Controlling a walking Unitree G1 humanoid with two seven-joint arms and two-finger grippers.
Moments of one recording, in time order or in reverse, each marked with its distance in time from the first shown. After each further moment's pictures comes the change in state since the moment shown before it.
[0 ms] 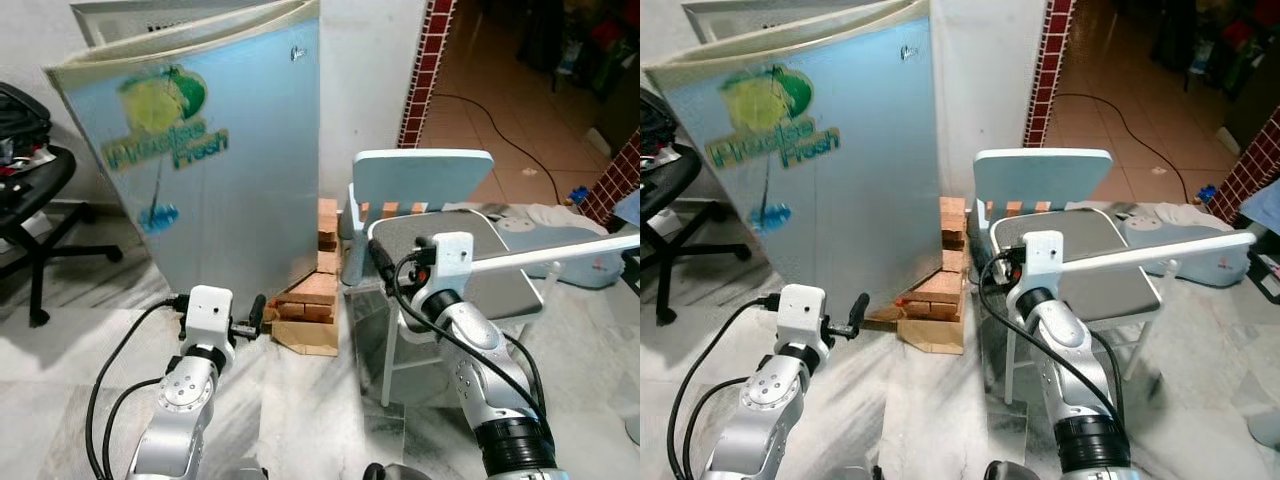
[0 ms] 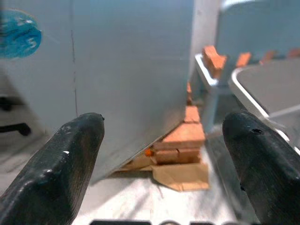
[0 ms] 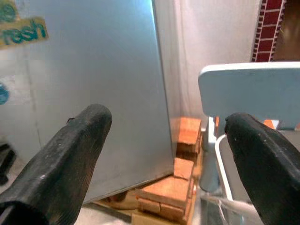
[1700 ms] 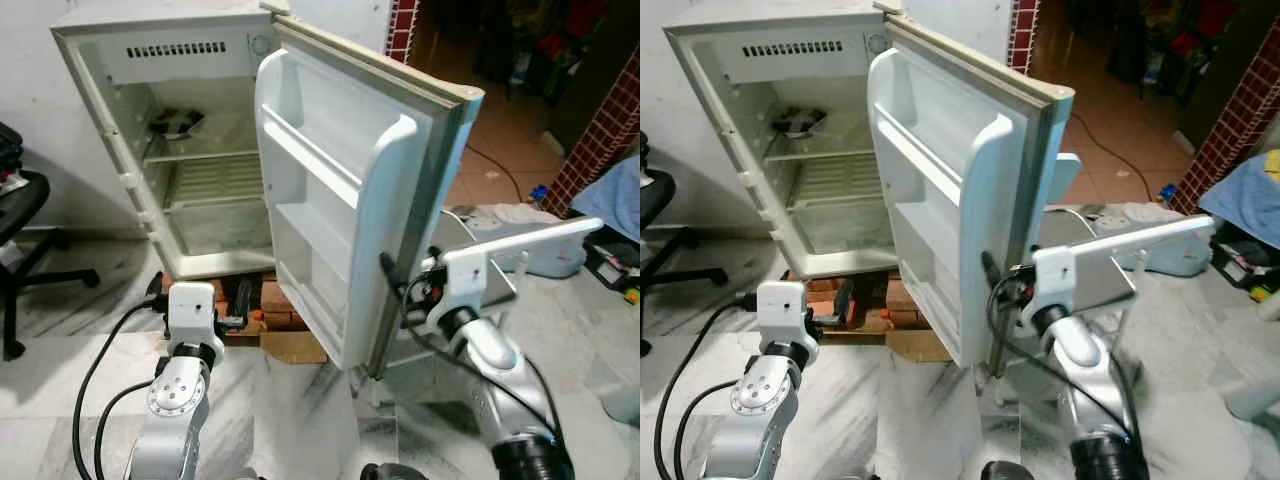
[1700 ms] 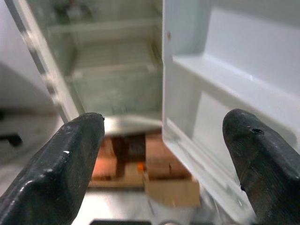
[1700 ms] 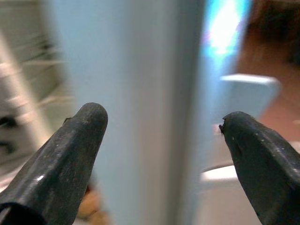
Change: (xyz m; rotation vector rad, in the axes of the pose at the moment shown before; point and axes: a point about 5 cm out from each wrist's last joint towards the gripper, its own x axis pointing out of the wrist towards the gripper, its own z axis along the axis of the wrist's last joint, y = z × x) left arm -0.007 0.008 -0.003 -0.082 0.005 0.082; right arm -0.012 -0.028 0.003 -0.135 -0.041 -0.057
